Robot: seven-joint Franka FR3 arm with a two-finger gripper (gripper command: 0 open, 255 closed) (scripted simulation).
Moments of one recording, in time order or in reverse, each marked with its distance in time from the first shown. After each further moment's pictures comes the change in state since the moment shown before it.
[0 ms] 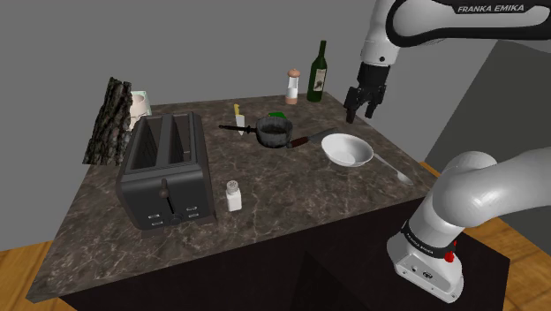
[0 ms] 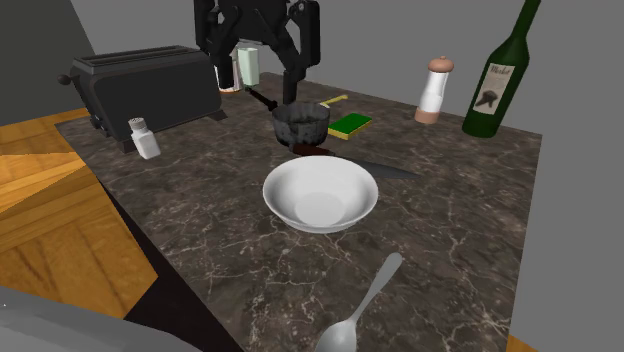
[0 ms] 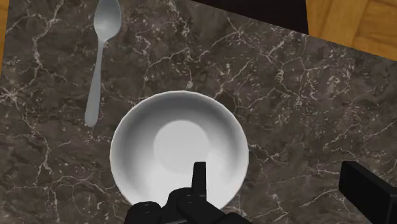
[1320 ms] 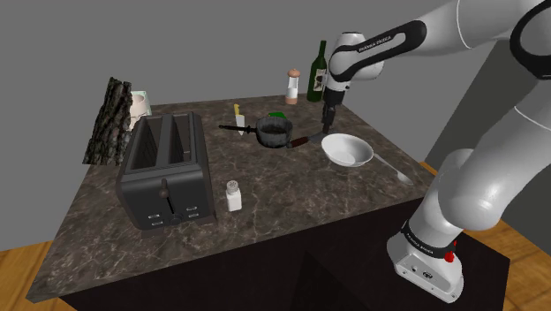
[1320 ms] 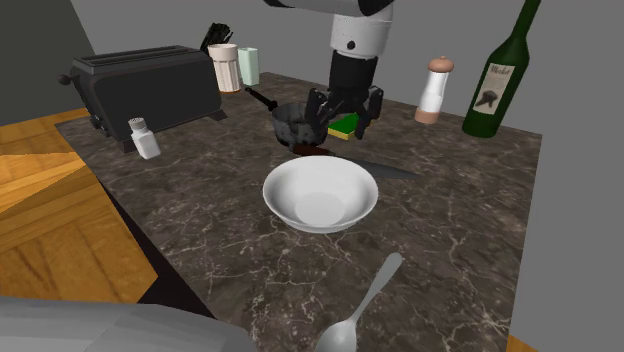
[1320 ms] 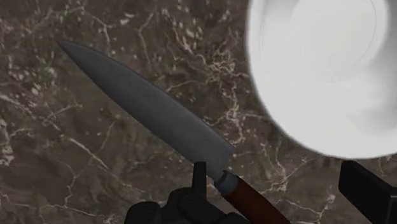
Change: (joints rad) arm 0.191 0.581 -0.367 0.136 0.005 0.496 -1.037
